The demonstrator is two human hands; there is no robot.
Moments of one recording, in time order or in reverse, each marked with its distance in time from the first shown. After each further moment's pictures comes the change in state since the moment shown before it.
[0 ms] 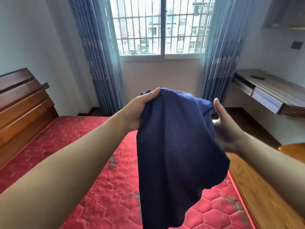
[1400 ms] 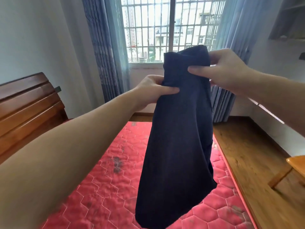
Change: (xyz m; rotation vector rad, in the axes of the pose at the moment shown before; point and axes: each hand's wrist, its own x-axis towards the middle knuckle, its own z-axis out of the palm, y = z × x) left_hand -0.008 0.060 0.011 0.573 0.116 0.281; right_hand -0.013 -0.110 0.107 -1.020 0.305 -0.775
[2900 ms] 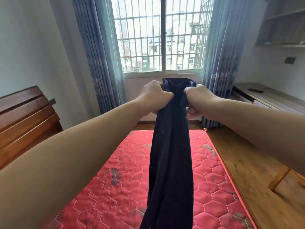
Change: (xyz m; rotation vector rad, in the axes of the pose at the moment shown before) left_hand 0.014 0.024 0.026 0.411 0.204 -0.034; right_hand -0.003 0.006 0.038 0.088 0.067 0.579
